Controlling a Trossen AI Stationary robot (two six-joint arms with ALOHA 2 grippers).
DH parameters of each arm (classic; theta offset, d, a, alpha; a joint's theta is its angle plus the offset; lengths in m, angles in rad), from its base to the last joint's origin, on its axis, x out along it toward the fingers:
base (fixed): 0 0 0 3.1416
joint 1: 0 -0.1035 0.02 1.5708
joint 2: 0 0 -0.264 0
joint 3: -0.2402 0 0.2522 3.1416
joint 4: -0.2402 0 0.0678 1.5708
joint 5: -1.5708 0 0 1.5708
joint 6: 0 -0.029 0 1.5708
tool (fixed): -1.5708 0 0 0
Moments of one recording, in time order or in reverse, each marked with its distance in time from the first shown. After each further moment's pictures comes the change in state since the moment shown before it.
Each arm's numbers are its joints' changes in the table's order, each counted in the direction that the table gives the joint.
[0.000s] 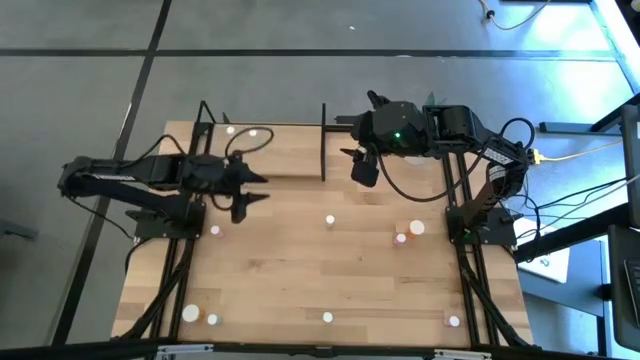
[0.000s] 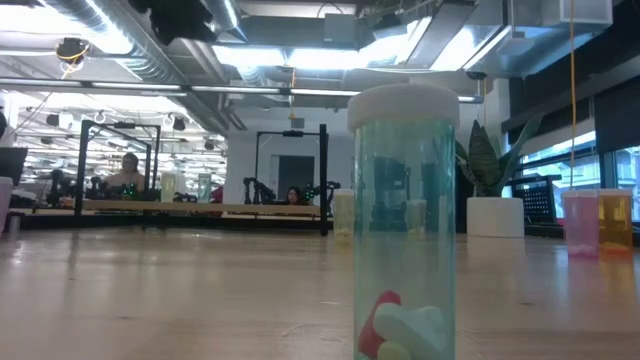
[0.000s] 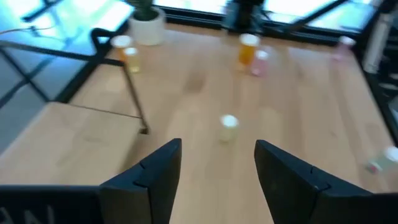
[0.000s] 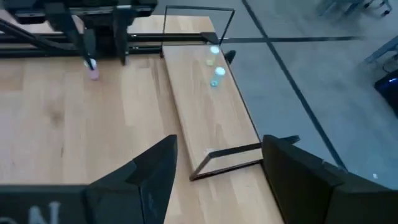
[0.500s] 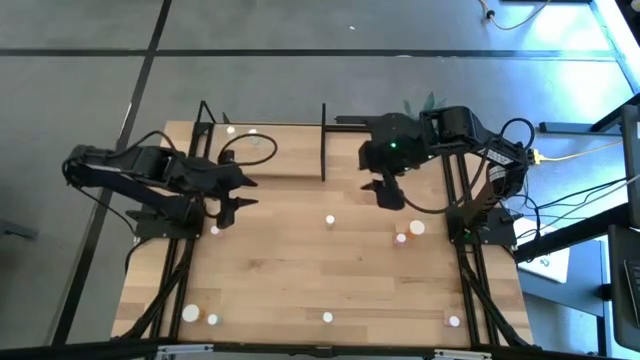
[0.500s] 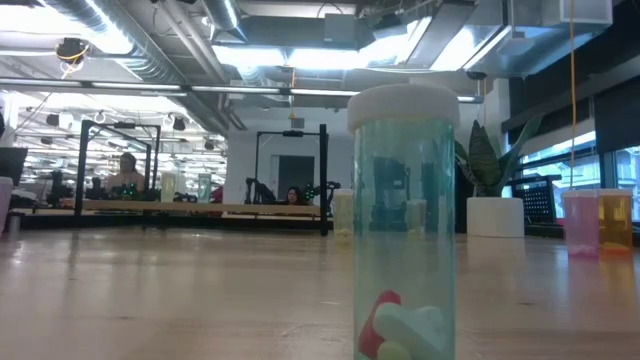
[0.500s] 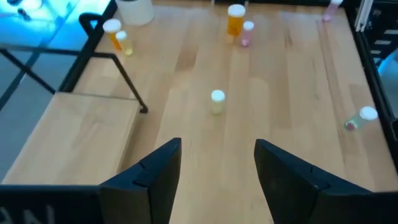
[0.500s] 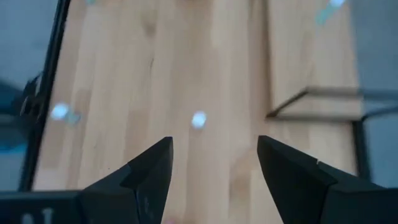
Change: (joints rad) left arm 0.144 0.113 -0.314 -0.384 -0.092 0.049; right arm -0.007 0.000 0.000 -0.294 -0.388 0.047
